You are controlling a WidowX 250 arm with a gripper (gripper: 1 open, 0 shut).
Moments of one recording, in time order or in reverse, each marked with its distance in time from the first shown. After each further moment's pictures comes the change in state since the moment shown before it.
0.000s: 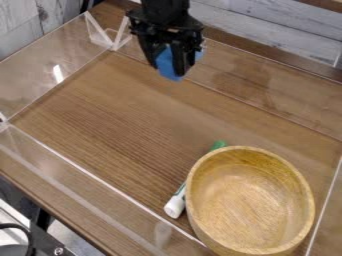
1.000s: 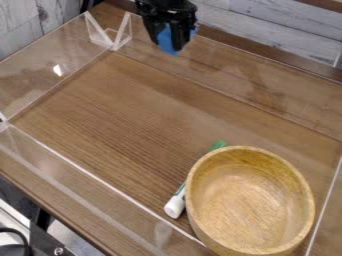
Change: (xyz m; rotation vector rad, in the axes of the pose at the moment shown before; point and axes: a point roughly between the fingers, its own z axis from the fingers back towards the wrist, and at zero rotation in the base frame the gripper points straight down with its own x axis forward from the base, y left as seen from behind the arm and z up) arm 0.060 0.057 -0.028 0.044 -0.035 -0.007
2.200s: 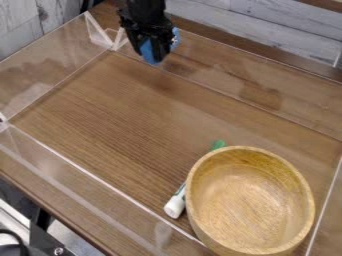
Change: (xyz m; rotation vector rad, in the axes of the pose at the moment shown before) arm -0.006 0.034 -0.023 0.021 -0.030 -0.034
